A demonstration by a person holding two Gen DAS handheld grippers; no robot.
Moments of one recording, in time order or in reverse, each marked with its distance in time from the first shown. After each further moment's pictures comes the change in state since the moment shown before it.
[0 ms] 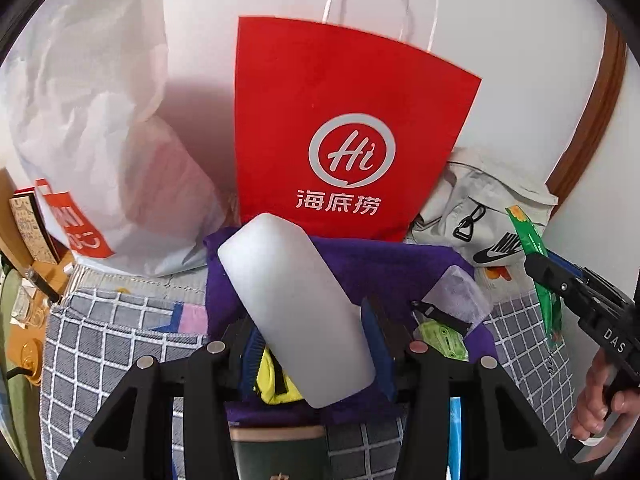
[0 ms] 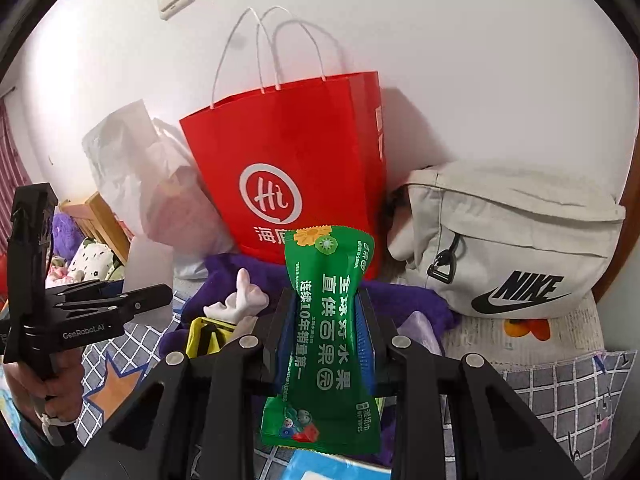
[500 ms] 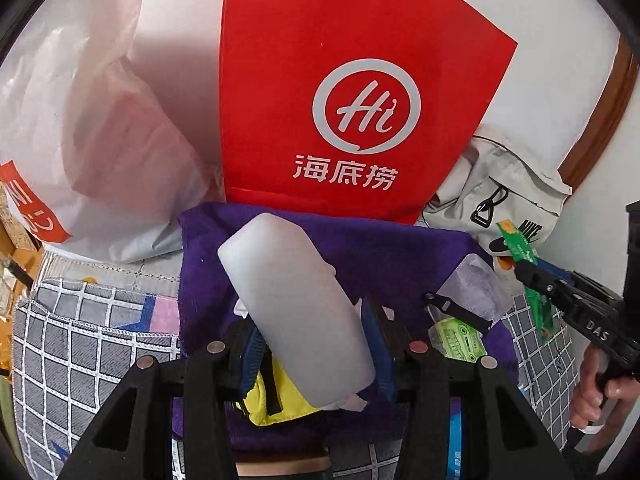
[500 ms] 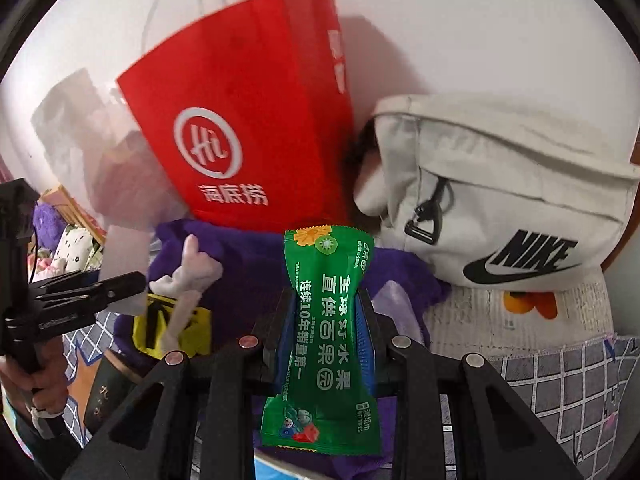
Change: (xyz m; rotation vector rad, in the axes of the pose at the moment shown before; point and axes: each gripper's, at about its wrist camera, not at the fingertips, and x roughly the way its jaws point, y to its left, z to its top) left arm 0.049 0.008 -0.004 -0.021 0.064 -0.036; right arm 0.055 -0.038 -0.014 0.045 0.138 -0.044
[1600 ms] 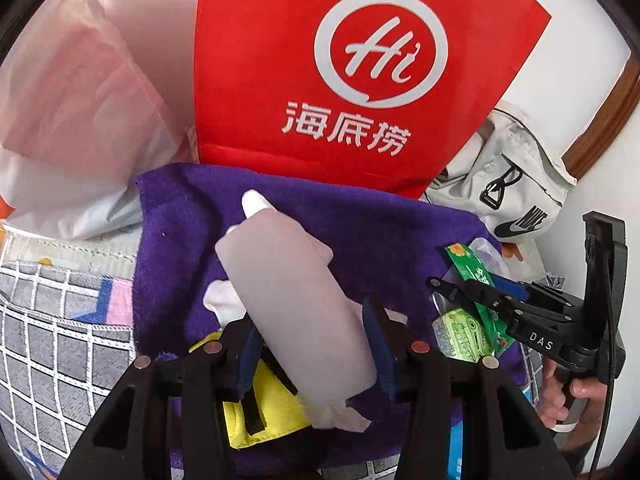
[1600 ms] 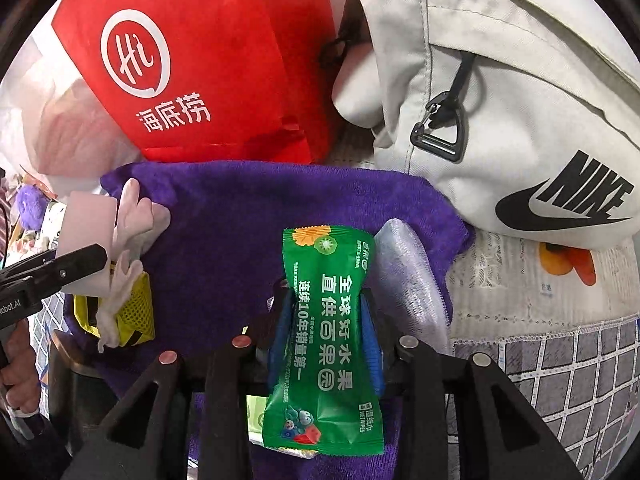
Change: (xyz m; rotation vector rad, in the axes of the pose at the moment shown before) left arm 0.047 0.005 -0.005 -0.035 0.107 -0.076; right arm 0.083 -0.008 -0.018 0.021 0.201 -0.019
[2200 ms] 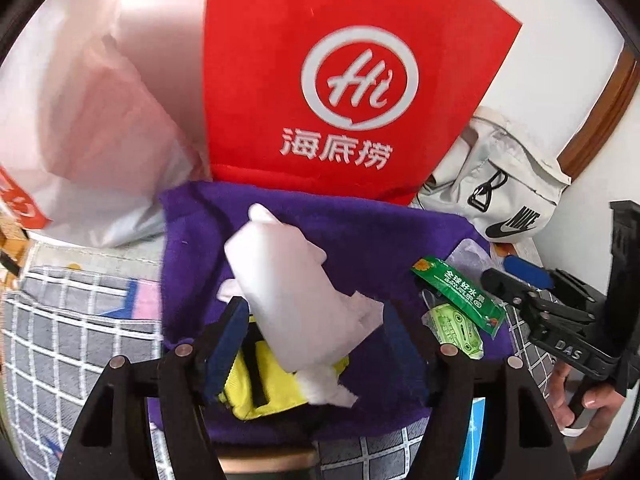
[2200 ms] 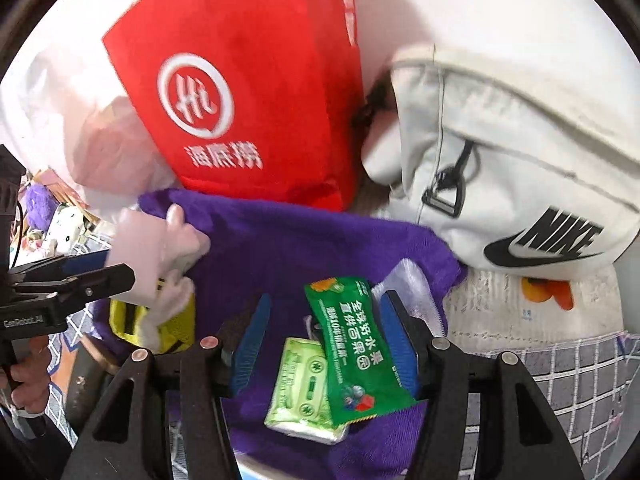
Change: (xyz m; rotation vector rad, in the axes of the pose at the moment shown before) left arm -0.041 -0.013 -0.001 0.027 -0.041 0.063; right arm -0.064 0.030 0.001 -0.065 -0.146 0.004
